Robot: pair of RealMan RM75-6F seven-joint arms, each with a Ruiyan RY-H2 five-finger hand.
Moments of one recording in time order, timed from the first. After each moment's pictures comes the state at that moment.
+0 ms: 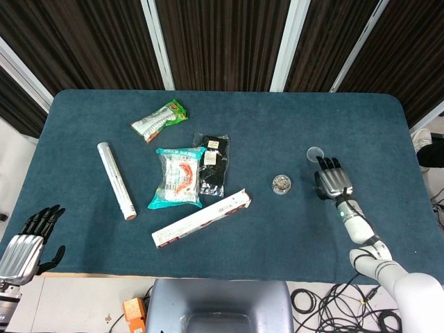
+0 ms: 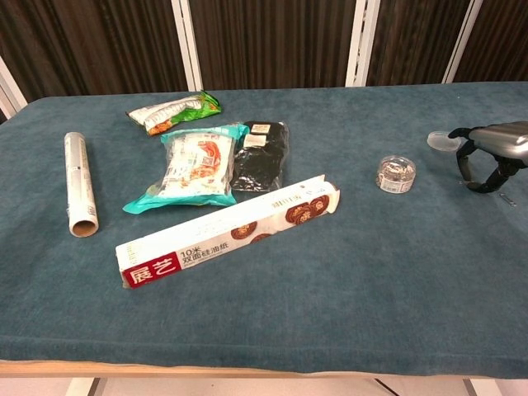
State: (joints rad) left arm -0.16 -1.06 0.02 -1.61 1.57 1.40 -0.10; right arm 0.70 -1.70 0.12 -0.59 -1.33 0.66 0.09
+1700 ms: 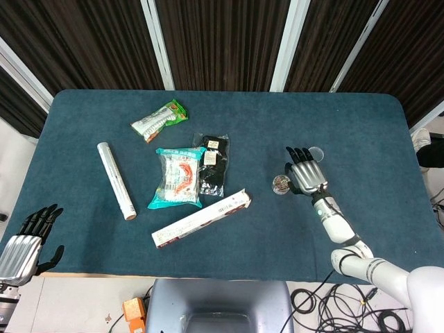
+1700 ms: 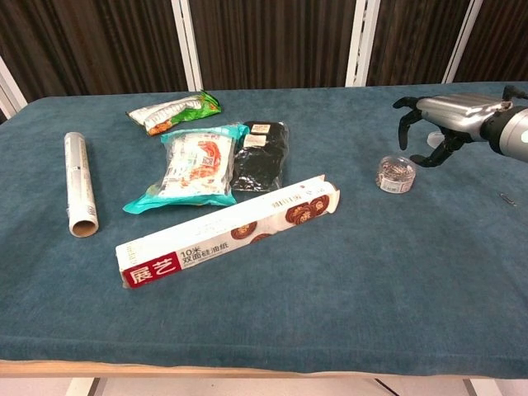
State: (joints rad) left arm -0.15 -1.07 0.02 -1.60 1.58 1.42 -0.11; right arm 0.74 -1.60 0.20 -0.98 -1.21 0.80 -0.14
